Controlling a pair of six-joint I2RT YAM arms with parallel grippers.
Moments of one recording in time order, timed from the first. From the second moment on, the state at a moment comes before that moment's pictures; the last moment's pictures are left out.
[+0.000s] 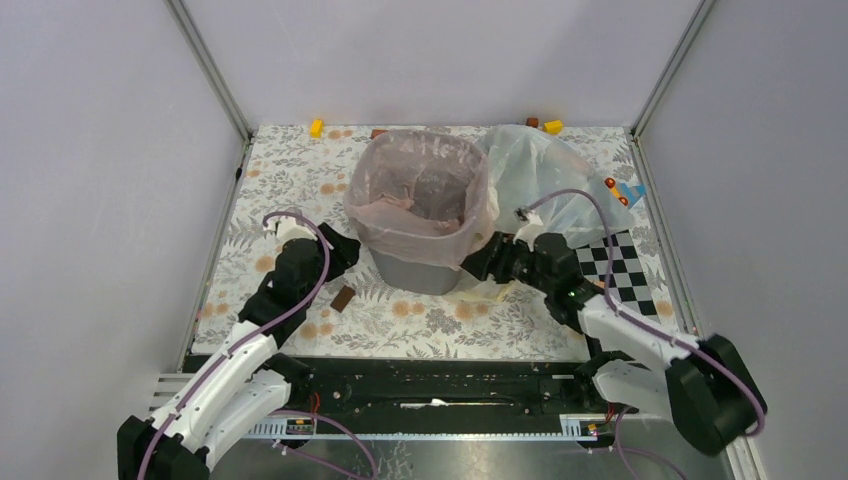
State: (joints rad) left arm -0.44 0.72 0.51 -0.21 -0.23 -0.82; right arm 0.52 1.04 0.40 0.30 -0.32 0.74
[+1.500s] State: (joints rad) left arm -1.04 0.77 0.33 0.12 -0.57 -1.03; right arm 0.55 1.19 0.72 -0.09 0.34 0.70
